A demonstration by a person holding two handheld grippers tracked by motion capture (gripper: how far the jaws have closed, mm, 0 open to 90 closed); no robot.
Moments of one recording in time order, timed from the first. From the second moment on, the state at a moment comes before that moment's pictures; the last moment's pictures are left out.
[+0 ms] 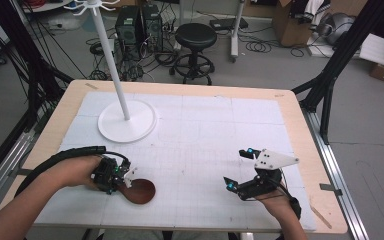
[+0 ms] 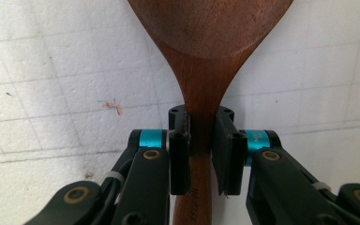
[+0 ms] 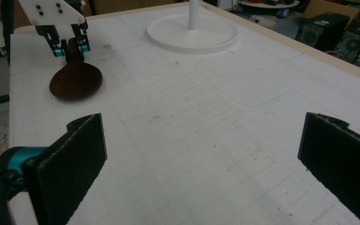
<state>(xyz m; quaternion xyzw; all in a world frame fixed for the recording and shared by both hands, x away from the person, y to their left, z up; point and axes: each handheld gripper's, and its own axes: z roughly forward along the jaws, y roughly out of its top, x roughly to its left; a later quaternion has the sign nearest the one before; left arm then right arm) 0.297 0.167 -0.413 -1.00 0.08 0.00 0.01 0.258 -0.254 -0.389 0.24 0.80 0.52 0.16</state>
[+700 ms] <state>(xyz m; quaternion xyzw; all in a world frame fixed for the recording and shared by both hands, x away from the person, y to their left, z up) 0.295 0.142 -0.397 -0.99 0.10 -0.02 -0.02 0.258 -0.254 -0.389 0.24 0.80 0.52 0.16</state>
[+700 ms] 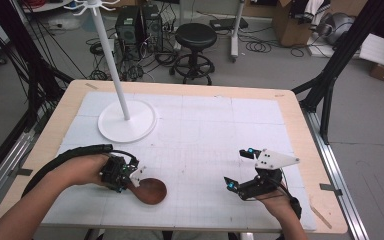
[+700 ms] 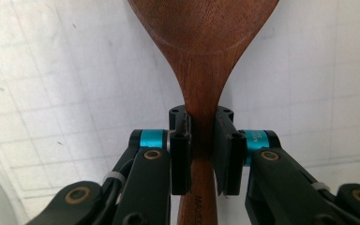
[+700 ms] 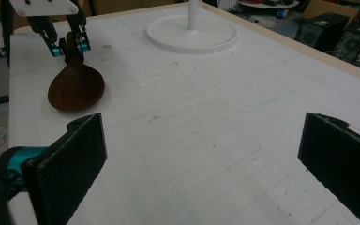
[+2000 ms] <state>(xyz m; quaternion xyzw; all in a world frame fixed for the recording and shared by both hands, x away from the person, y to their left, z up) 0.309 0.020 -0.377 -0.99 0.16 -0.02 -0.05 0.255 -0.264 -0.387 0.25 0.80 0.53 0.17</state>
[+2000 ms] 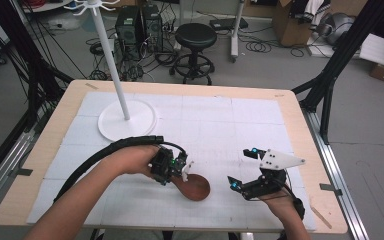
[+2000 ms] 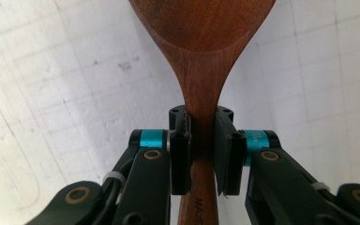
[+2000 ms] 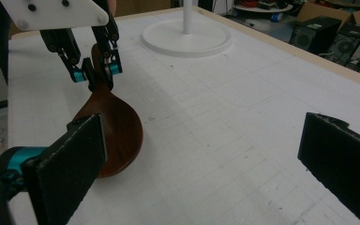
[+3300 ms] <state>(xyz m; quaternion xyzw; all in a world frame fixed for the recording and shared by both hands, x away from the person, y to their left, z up) 0.329 -0.028 -0.402 -0.98 0.16 -0.01 -0.06 0.255 -0.273 -0.389 0.26 0.79 0.53 0.17</state>
